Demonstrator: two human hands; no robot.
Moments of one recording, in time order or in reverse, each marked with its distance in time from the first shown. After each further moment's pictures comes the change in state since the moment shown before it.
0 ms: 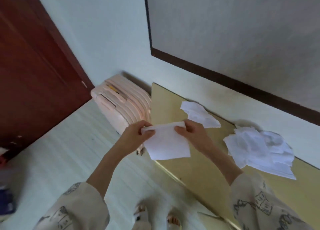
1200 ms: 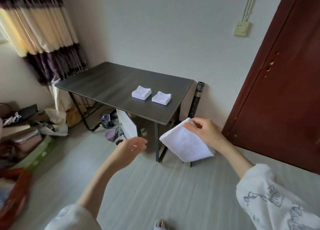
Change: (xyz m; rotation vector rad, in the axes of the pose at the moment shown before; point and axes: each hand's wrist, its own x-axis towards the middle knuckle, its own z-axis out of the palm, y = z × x) left_hand -0.806 -0.413 -0.341 -0.106 1.163 -0.722; right_hand -0.312 -0.355 0.844 -0.262 -1.116 -0.852
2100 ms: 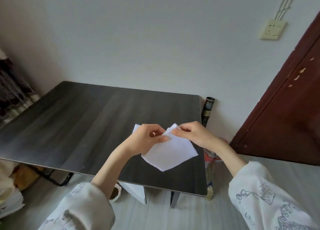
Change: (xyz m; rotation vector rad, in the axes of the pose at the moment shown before) left_hand 0.507 -0.094 -0.191 -0.027 -0.374 0.275; right_hand 0.487 -0.009 0.116 0.103 -0.134 0.219
